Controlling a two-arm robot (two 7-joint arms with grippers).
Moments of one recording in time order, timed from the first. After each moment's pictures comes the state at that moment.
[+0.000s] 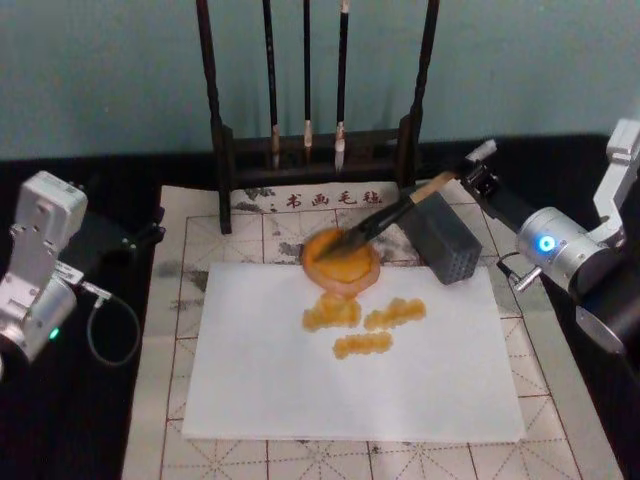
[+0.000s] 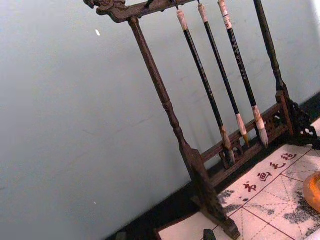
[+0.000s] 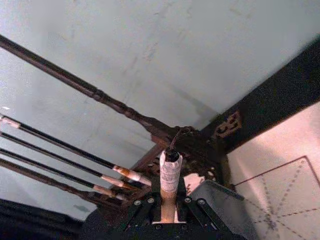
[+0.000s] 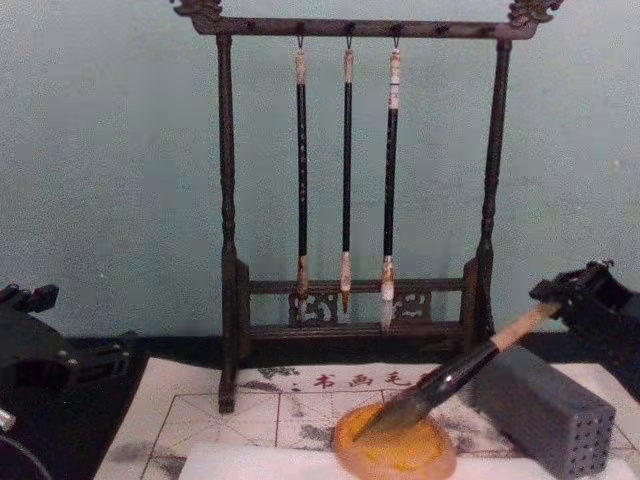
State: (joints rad) left arm -0.20 0.60 0.45 -1.41 -0.25 -0.12 0.03; right arm 0.37 0.28 -0.24 -1.19 1.26 0.31 0.14
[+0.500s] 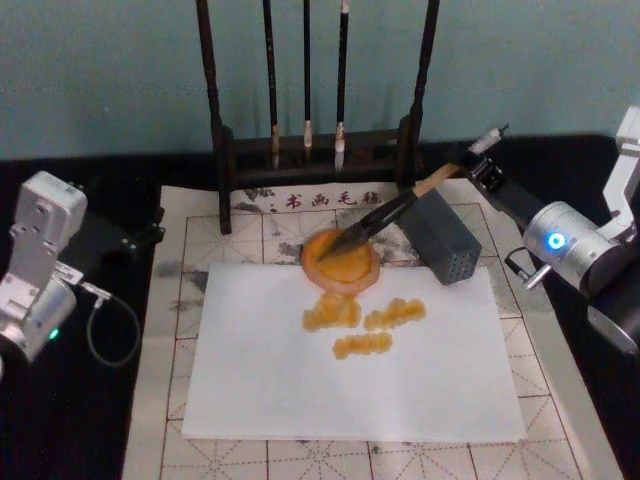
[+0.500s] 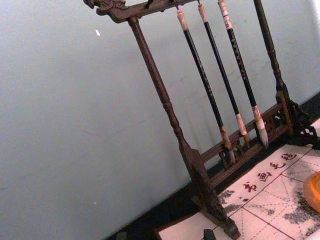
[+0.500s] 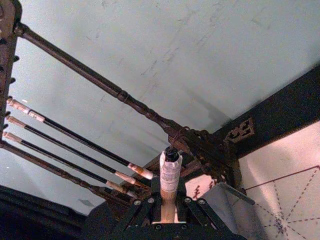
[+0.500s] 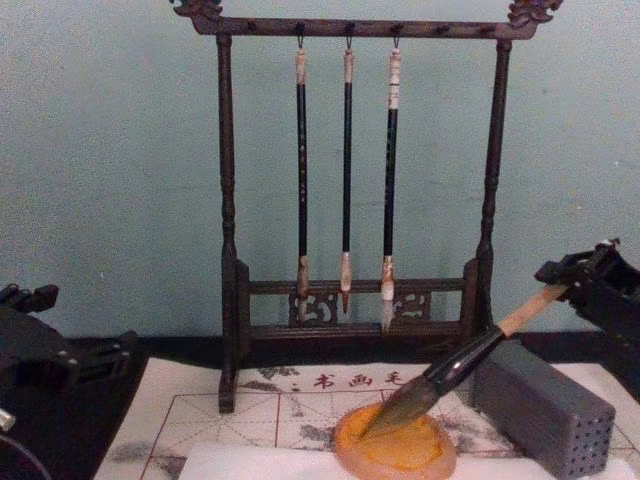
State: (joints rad) left arm -0.20 0.60 0.45 -1.41 -0.25 -0.12 0.03; right arm 0.35 0.33 -0.27 -1.26 1.28 0.29 0.15
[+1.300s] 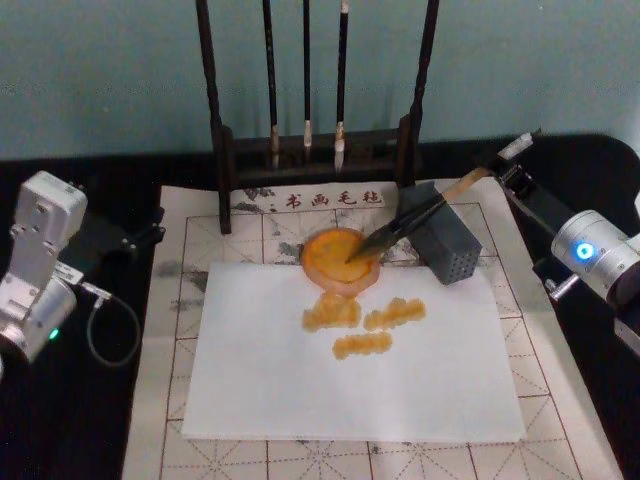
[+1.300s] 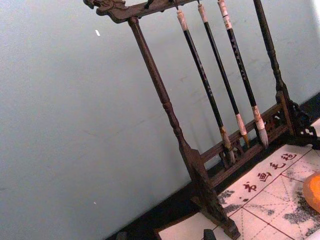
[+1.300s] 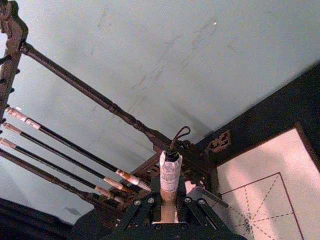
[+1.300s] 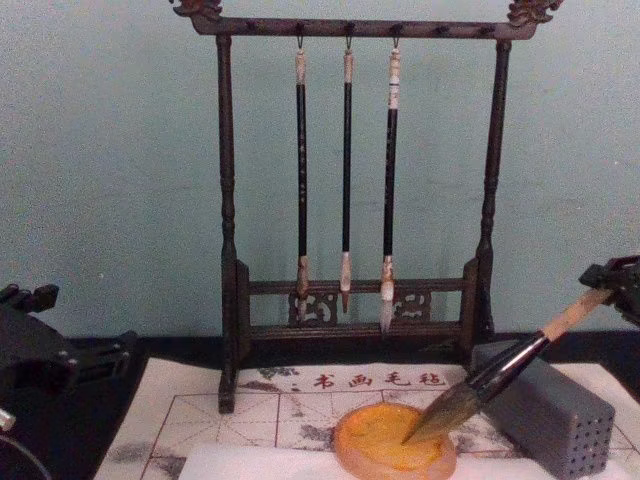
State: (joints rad) left arm -0.20 0.60 0.45 -1.41 -0.25 -0.12 0.03; right arm 0.30 0.41 -0.29 -1.33 1.31 0.22 0.12
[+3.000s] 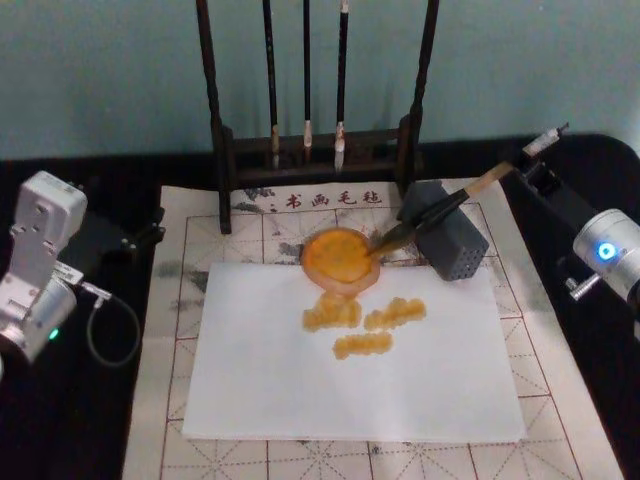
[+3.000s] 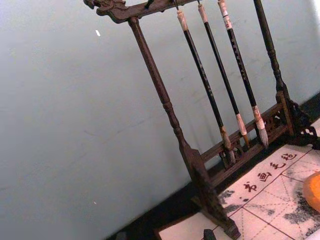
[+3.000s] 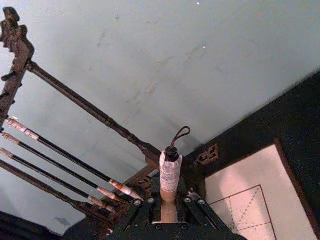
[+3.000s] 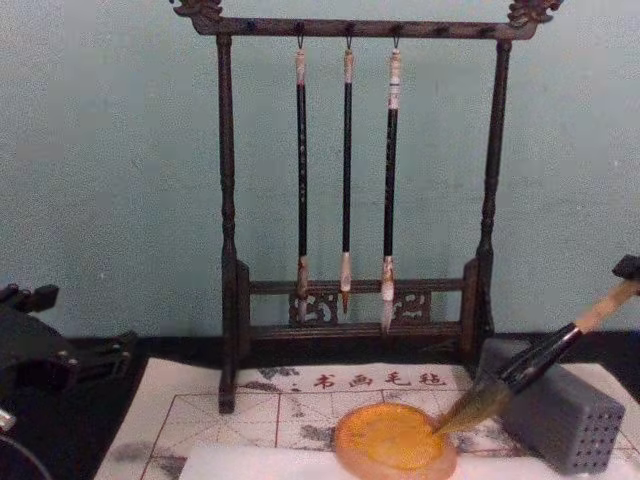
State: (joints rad) left arm -0.20 0.60 0.45 -1.41 -0.25 -0.12 0.03; right arm 0.29 0.50 -0.35 -1.37 1.38 0.13 0.09
